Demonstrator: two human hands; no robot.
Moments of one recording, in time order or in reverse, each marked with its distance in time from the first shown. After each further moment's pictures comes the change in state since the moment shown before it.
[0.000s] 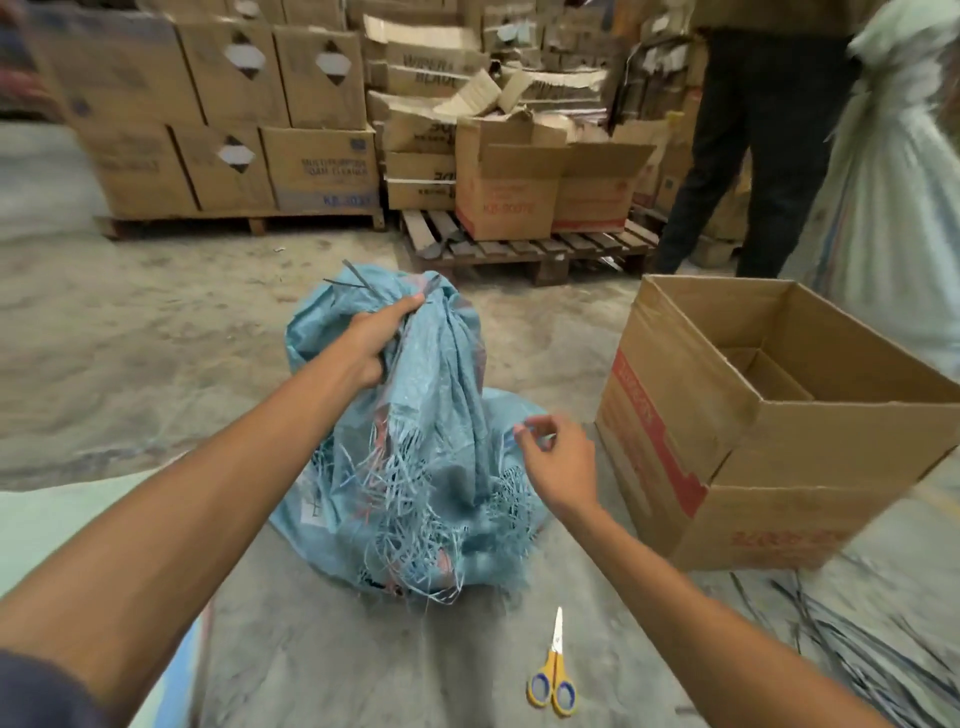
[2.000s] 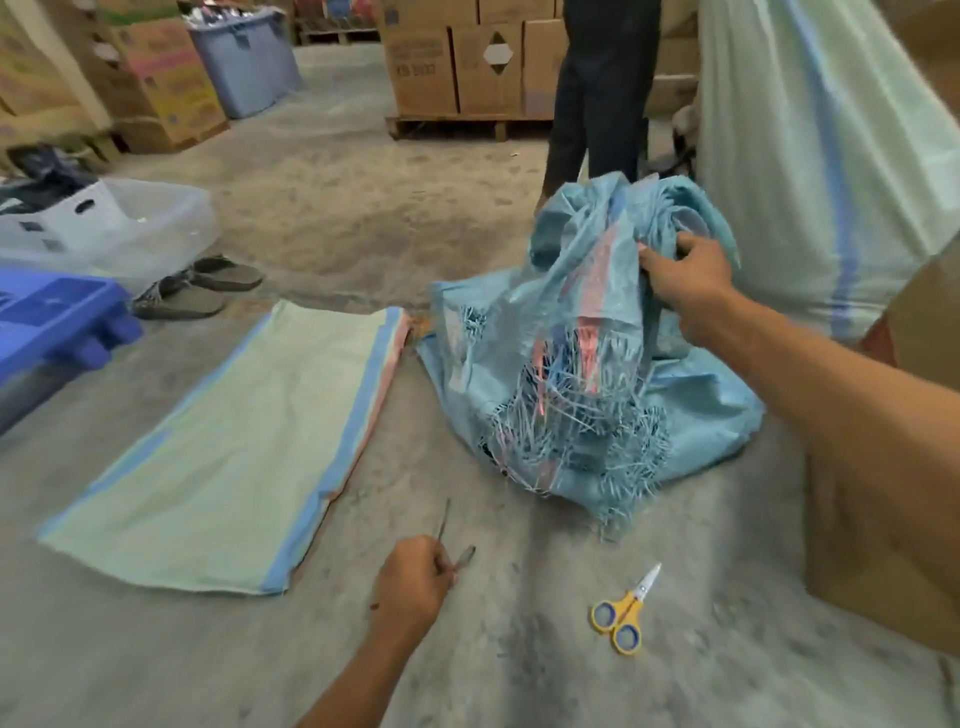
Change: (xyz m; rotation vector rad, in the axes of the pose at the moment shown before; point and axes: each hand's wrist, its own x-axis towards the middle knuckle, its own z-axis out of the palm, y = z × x) left_hand -0.221 -0.340 -0.069 1.122 0.621 -0.281; right_hand 0.119 -0.060 0.035 0.312 -0.345 -0.035
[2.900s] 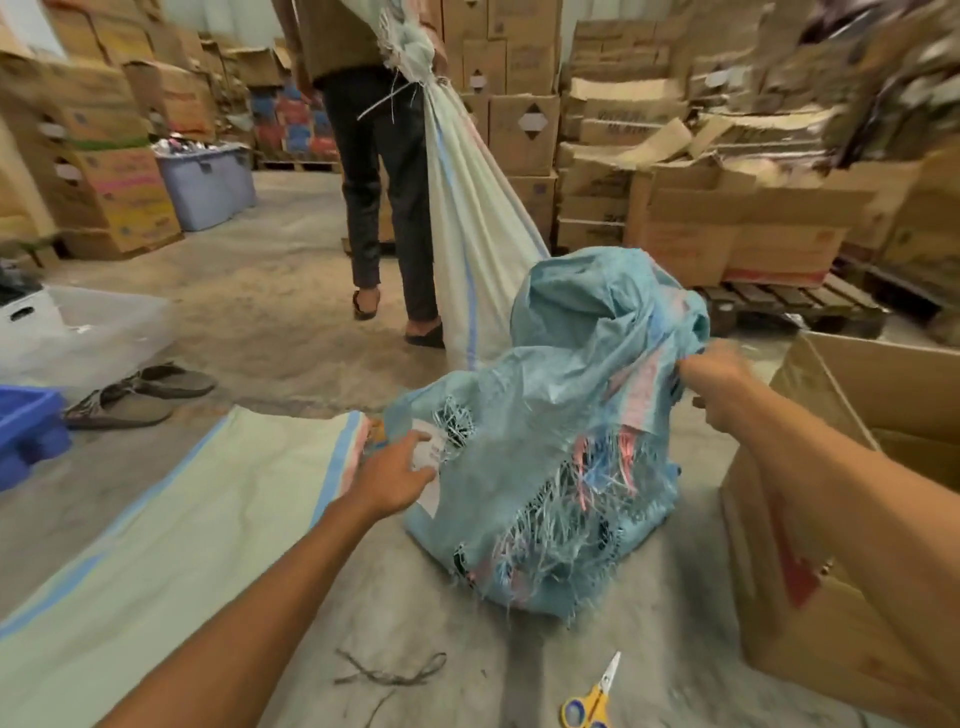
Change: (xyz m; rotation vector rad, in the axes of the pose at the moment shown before) left_hand 0.088 0.113 -0.172 -0.097 -0.006 0.438; right_hand -0.026 -0.040 -0.102 -0.113 0.126 0.287
